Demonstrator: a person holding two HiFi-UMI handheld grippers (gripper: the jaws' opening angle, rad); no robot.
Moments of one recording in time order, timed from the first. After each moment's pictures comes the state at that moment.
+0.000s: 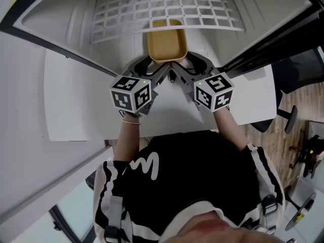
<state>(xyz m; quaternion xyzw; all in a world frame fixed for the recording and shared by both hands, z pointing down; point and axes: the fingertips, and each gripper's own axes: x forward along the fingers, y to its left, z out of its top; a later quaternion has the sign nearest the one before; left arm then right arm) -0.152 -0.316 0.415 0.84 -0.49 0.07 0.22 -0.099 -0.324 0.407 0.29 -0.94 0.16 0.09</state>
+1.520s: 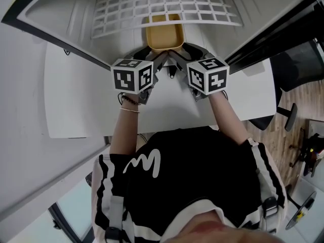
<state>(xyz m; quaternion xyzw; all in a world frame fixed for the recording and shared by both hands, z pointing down) -0.161 -0.336 0.419 0.81 -0.51 0.14 0.26 -0.108 -0.344 0.412 0.32 -0.91 0.20 0.15</state>
